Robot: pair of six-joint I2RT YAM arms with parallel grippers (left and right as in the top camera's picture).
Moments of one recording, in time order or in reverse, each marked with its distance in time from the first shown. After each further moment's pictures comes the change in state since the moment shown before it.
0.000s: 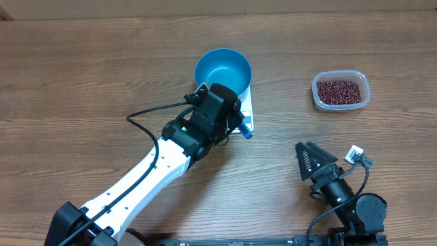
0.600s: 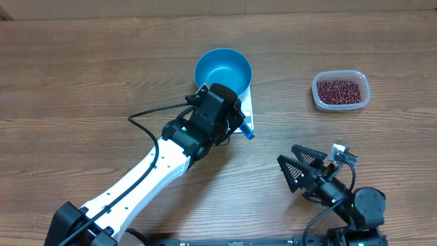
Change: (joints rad) left arm 0.000 0.000 0.000 0.003 0.034 -0.027; right arm 0.050 0.158 0.052 0.053 -0.181 -0.229
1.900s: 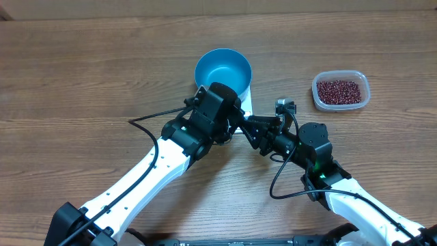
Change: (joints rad) left arm 0.001 0.000 0.006 0.007 0.025 -0.137; right arm 0.314 1.088 0.345 0.501 0.204 -0.162
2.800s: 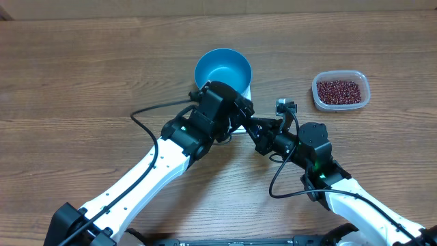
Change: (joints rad) left arm 0.008 -0.006 0.002 0.042 0.024 0.229; right arm 0.005 -0.009 0.003 -0.024 0.001 0.040
